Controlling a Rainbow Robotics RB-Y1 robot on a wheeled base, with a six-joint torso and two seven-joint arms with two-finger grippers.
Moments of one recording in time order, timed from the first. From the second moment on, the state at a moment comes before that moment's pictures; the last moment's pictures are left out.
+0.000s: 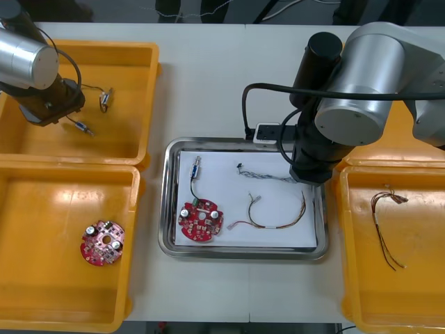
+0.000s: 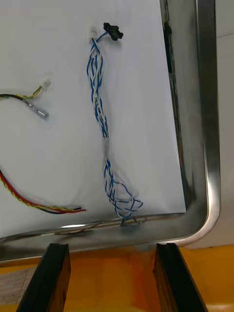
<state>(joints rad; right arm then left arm) -1.02 -0.84 0.86 -1.89 -0.99 1.64 1.76 -0.89 0.78 -0.41 -1.08 0.62 1.29 -0.65</state>
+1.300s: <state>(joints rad) -0.74 -0.89 0.14 -2.20 -1.06 1.92 1.66 -0.84 0.87 -0.35 -1.37 0.82 1.52 -0.77</state>
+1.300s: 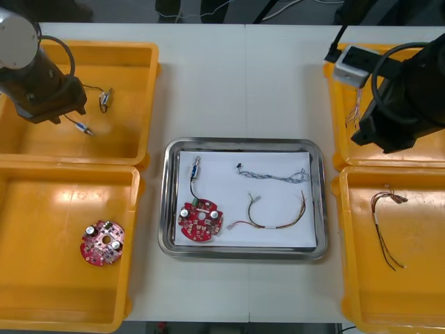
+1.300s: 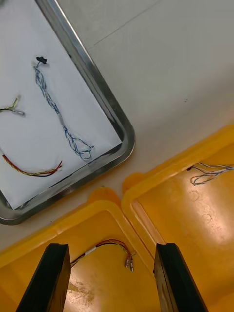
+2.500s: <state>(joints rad) -0.27 -0.86 -0.45 -2.20 -0.86 1.92 1.50 -0.80 0.78 -0.33 -1.23 0.69 1.35 -0.77</state>
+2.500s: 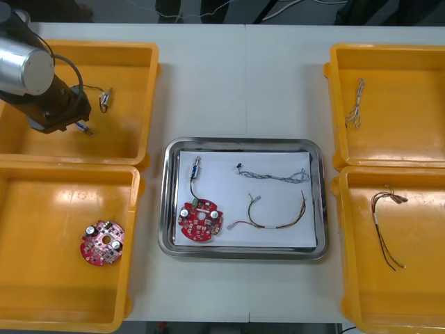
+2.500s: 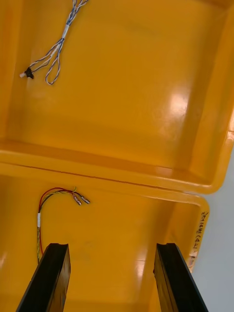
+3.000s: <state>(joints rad) -0.19 -0.71 -0.46 -2.20 -0.74 1.92 1.48 -0.80 0.74 -0.33 -1.15 0.67 1.28 -0.77</state>
